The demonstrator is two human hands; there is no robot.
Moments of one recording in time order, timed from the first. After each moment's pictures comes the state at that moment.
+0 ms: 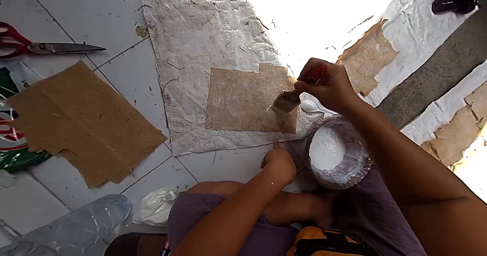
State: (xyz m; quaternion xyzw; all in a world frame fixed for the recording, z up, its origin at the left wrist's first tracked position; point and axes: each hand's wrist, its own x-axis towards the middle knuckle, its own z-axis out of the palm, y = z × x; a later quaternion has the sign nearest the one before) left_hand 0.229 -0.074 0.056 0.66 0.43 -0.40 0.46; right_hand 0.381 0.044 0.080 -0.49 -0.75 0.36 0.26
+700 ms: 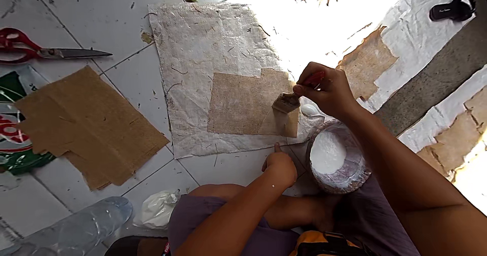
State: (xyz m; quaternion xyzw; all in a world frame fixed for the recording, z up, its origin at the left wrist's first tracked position) left_hand 0.229 -0.071 0.059 0.67 0.42 -0.40 0.46; right_hand 0.372 0.044 0.085 -0.49 -0.77 0.32 0.27
